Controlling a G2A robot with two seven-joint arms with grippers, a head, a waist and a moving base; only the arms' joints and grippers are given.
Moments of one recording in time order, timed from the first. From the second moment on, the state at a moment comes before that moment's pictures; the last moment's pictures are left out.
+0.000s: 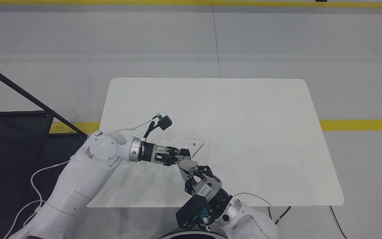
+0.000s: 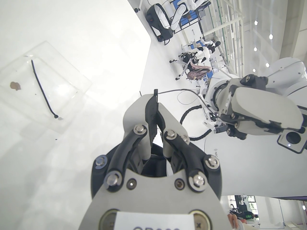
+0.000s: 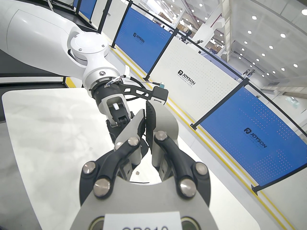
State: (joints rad) left arm 0.95 -1.00 -1.05 -1.48 -0.30 -0.54 -1.22; right arm -1.65 -1.34 1.02 -2.17 -2.14 -0.24 -0.10
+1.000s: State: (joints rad) left arm 0.95 -0.99 -1.05 -1.50 -0.29 -0.56 -1.26; right arm -1.64 -1.31 1.05 -2.18 -2.11 -0.34 -0.10
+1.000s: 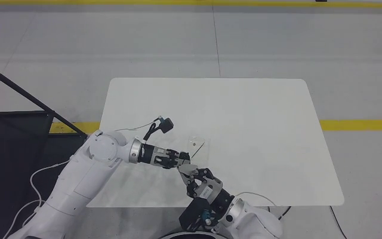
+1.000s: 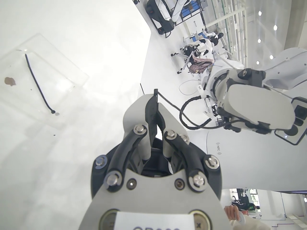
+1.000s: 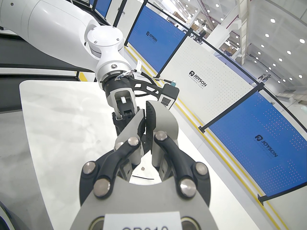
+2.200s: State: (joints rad) left arm 0.92 -0.91 -0.96 -1.57 -0.30 -0.55 -1.27; right arm -1.71 -1.28 1.08 -2.21 -2.12 -0.18 -0.12
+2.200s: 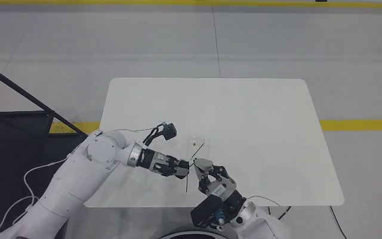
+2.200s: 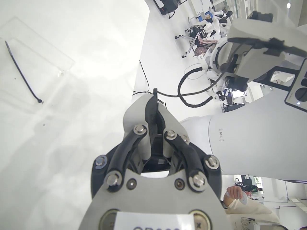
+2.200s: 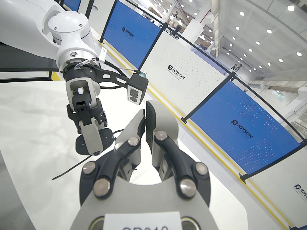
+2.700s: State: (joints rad) left arm 0.89 -0.88 -0.92 -1.57 -0.34 -0.58 -1.24; right arm -1.70 -1.28 1.06 -2.21 -2.15 -0.12 -0.08
